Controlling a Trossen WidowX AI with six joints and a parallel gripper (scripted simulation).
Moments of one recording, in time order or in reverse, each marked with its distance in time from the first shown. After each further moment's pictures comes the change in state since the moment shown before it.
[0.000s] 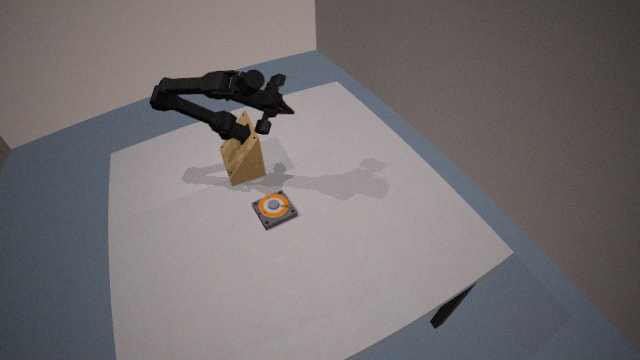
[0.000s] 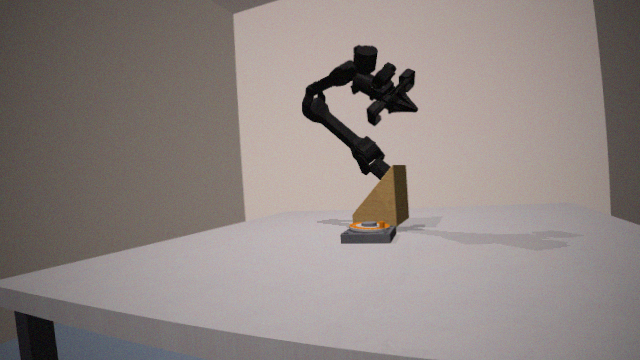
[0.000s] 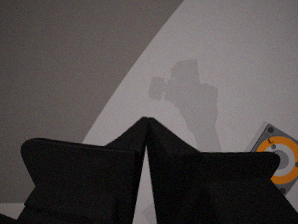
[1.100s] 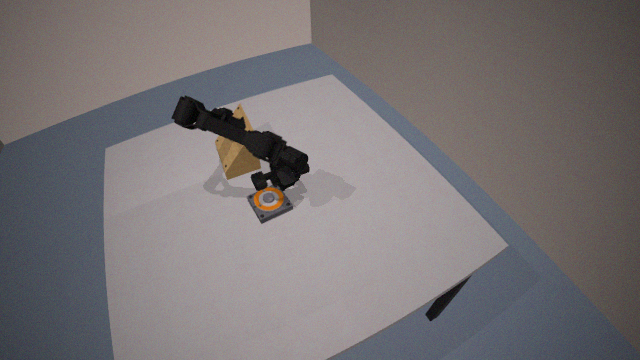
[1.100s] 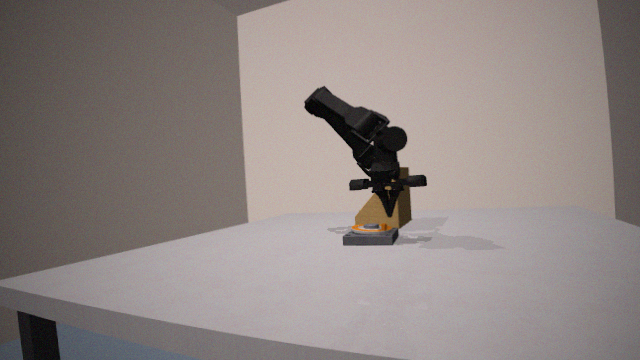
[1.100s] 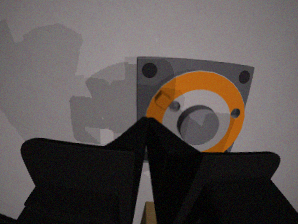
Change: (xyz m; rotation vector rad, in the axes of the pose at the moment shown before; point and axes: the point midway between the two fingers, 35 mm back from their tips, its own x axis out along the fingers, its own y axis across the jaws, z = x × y) arm 0.115 -0.242 -0.060 0.433 0.370 -0.881
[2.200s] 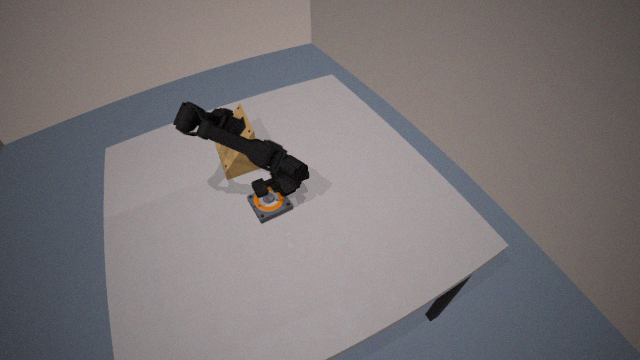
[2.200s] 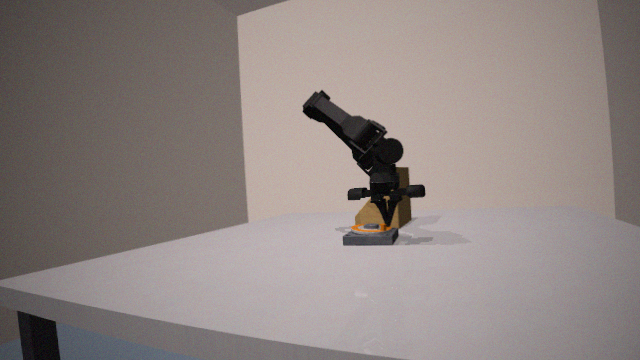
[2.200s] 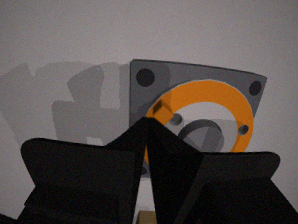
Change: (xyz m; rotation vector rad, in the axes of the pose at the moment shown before) arm 0.023 -0.005 0.006 -0.029 0.025 -0.008
